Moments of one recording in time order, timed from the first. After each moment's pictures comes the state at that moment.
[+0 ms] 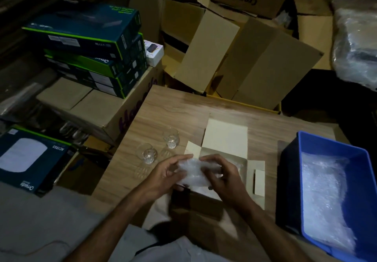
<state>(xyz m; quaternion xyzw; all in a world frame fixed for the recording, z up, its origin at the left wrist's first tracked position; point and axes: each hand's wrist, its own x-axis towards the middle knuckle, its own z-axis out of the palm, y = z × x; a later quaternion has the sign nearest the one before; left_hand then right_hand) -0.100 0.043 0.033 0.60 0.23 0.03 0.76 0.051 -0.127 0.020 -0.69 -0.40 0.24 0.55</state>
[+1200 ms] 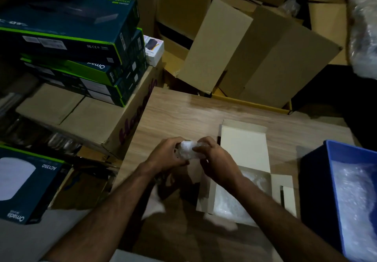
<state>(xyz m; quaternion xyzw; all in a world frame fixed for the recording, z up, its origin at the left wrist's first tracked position) -0.023 0.199 -0.030 0.88 0.21 0.01 0.44 0.085 0.017 0.004 -0.81 -0.51 0.13 0.25</state>
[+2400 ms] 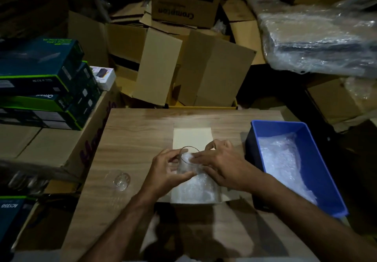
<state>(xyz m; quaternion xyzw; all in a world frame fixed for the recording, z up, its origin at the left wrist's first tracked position) -0.015 0.016 0.047 0.78 0.17 0.12 0.59 0.111 -0.171 0.098 -0.80 -0.58 0.07 0.15</state>
